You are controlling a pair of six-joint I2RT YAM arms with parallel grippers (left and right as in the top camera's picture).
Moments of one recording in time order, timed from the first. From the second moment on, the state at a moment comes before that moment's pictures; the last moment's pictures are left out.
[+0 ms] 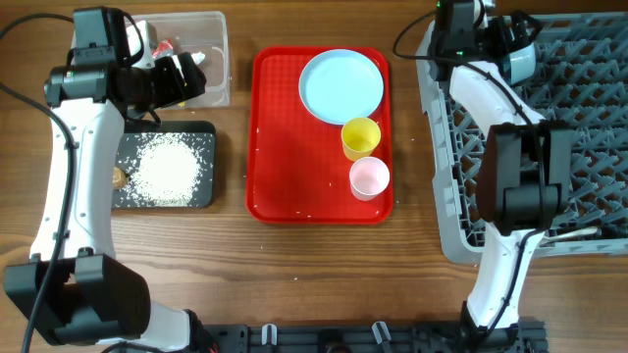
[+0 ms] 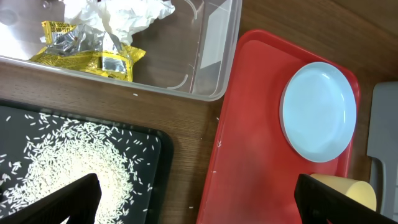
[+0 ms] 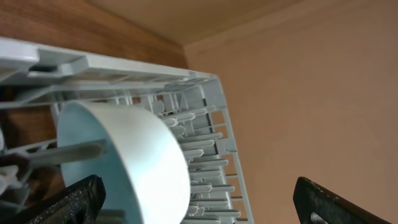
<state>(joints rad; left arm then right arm) 0.10 1.67 1.57 -0.94 0.25 -0.25 0.09 2.23 1.67 -0.04 1.16 -0.61</state>
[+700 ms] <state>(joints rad) 0.10 1.67 1.57 -0.94 0.25 -0.25 0.33 2.19 1.66 0.42 1.26 -1.08</state>
